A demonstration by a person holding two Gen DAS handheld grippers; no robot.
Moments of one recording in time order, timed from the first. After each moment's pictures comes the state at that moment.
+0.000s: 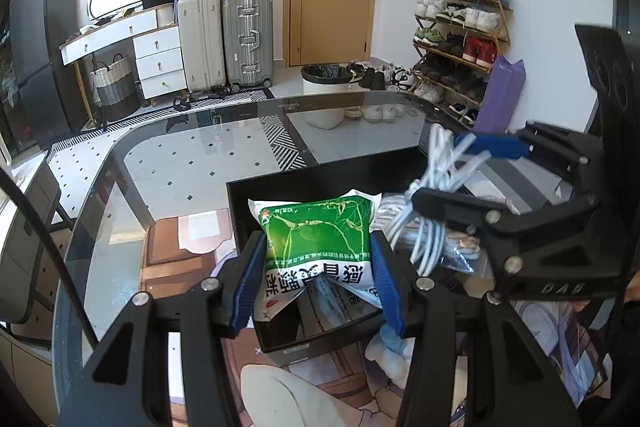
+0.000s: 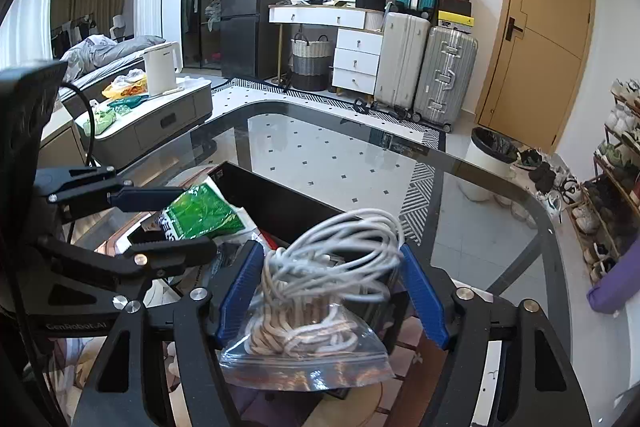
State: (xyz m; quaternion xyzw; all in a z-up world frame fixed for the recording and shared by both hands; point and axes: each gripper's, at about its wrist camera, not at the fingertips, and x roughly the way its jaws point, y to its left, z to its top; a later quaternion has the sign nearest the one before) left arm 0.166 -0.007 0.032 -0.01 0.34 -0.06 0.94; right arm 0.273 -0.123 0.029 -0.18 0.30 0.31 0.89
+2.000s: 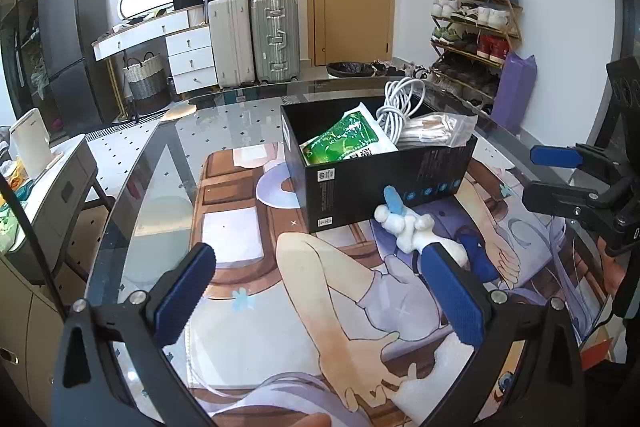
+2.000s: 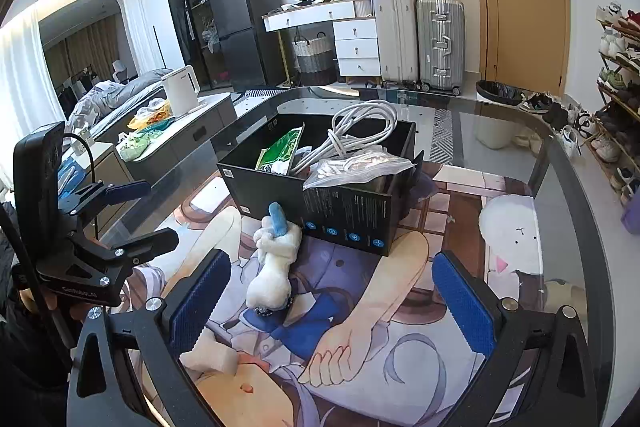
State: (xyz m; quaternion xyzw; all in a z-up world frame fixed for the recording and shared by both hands) left arm 0.053 0.003 0.020 0.00 0.34 -0.01 0.94; right arm 0.164 -0.198 0.020 -0.07 0.34 0.33 0.88
